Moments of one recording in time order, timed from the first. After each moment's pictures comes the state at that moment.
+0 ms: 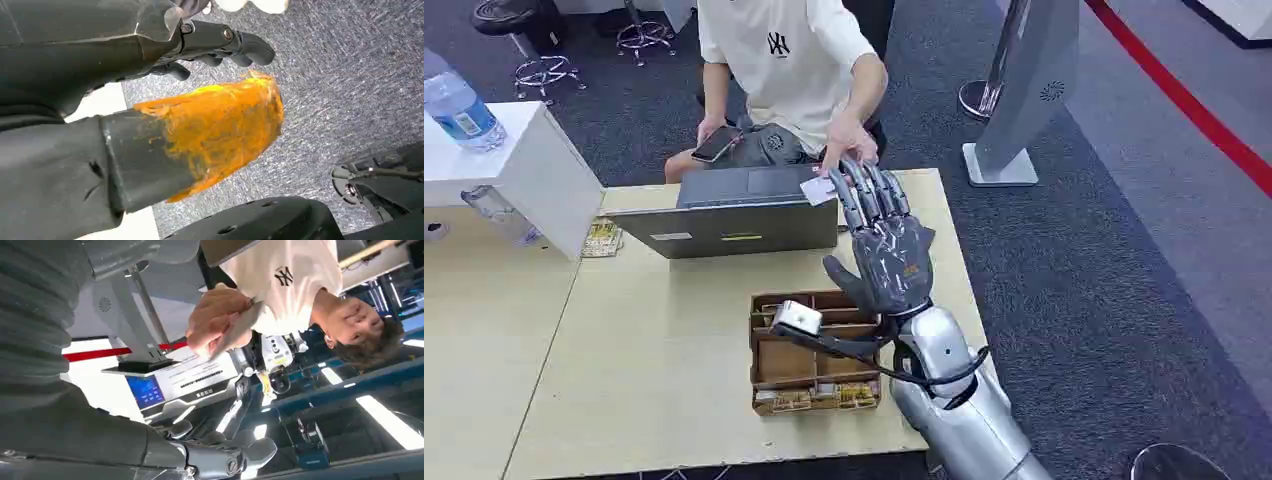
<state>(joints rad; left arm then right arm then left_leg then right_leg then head) -0.08 -0.24 0.88 -0.23 -1.46 0.02 0.10 -0.36 0.11 0.53 -1.42 1.34 -0.64 -0.05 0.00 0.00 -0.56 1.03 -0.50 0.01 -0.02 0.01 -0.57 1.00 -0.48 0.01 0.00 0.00</state>
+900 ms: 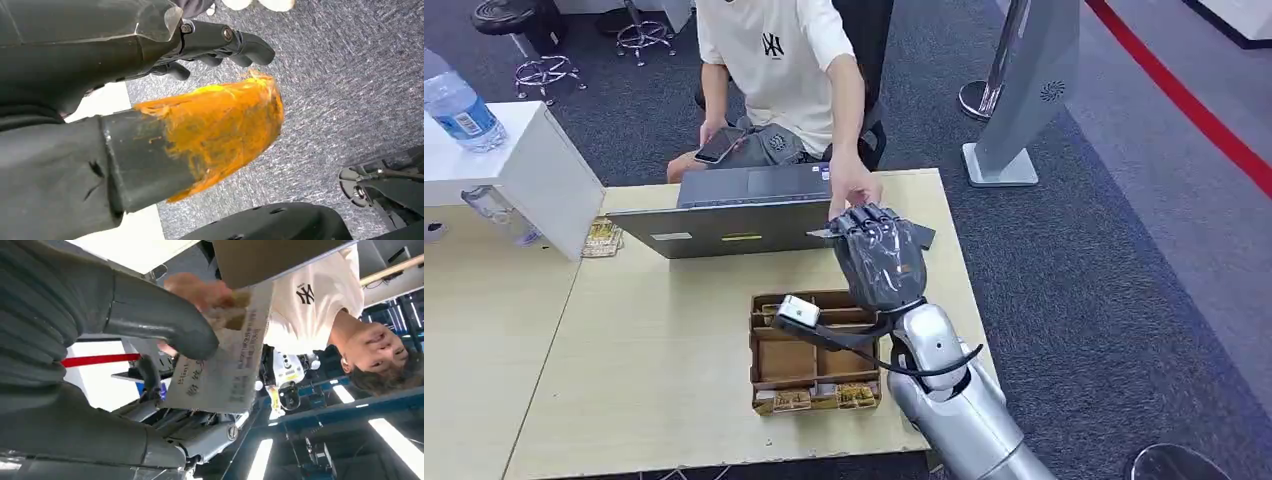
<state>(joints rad) -0.08 -0.23 0.87 -0.23 -1.47 0.02 0.12 -0.38 0.11 0.52 -1.32 1.35 -0.65 -0.03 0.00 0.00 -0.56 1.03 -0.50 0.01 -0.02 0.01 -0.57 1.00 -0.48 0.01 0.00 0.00</state>
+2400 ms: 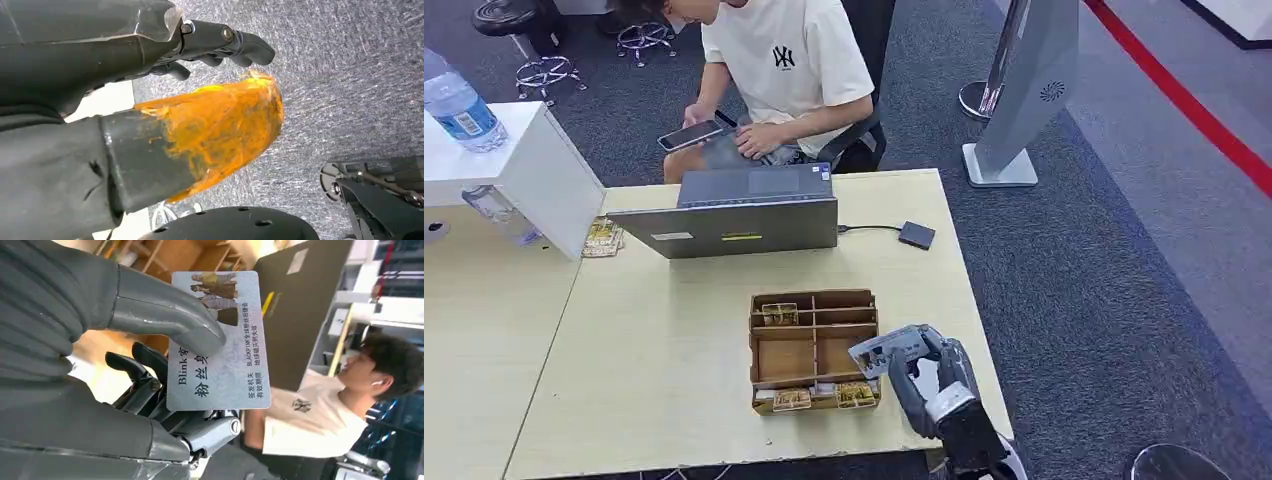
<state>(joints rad) -0.07 -0.25 0.96 -0.23 -1.33 0.10 0.11 0.23 0.10 0.32 -1.76 0.37 -0.34 -0.37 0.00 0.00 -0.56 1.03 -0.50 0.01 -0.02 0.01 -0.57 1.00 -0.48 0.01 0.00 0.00</state>
